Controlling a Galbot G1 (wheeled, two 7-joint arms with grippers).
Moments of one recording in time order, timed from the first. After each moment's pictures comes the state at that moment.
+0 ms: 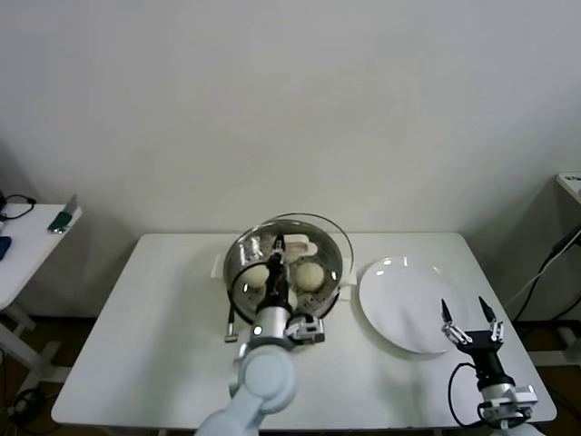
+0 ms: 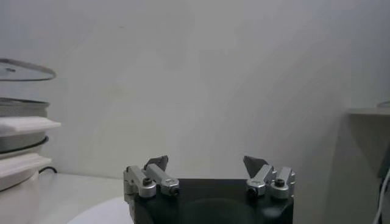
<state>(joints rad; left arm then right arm) 1.04 -1.44 0.09 -1.88 1.50 0.63 0.19 -1.50 1.10 0.63 1.65 0.40 0.38 -0.02</state>
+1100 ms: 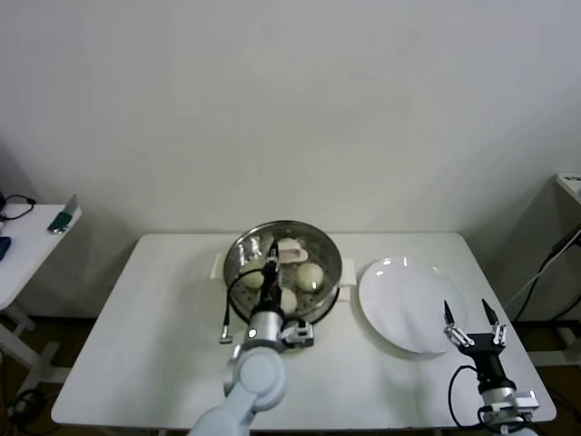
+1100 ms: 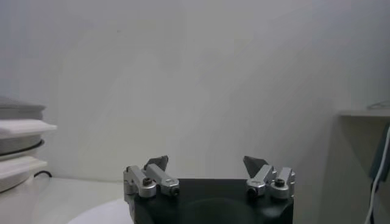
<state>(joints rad) 1.04 -1.40 0.06 -1.80 1.49 0.60 0.15 -1.51 1.12 0.64 1.65 0.39 0.40 -0.02</state>
